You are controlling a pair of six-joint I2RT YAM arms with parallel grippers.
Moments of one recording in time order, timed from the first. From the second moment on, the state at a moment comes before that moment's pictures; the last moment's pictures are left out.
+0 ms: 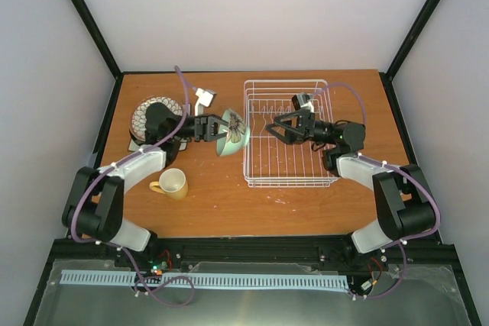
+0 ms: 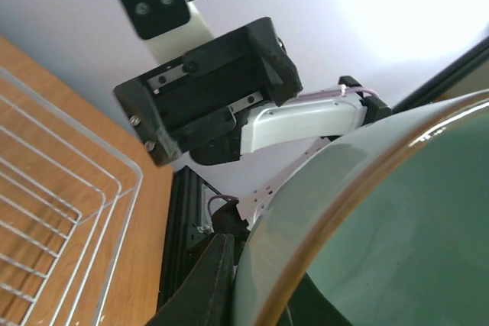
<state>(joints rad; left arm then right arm) -0.30 1.42 0.80 0.92 1.34 -1.11 0.29 1.49 0.70 1.41 -1.21 1.73</state>
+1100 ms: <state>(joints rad) -0.43 1.85 0.97 1.52 1.28 -1.64 0.36 1.59 0.73 1.50 -1.24 1.93</state>
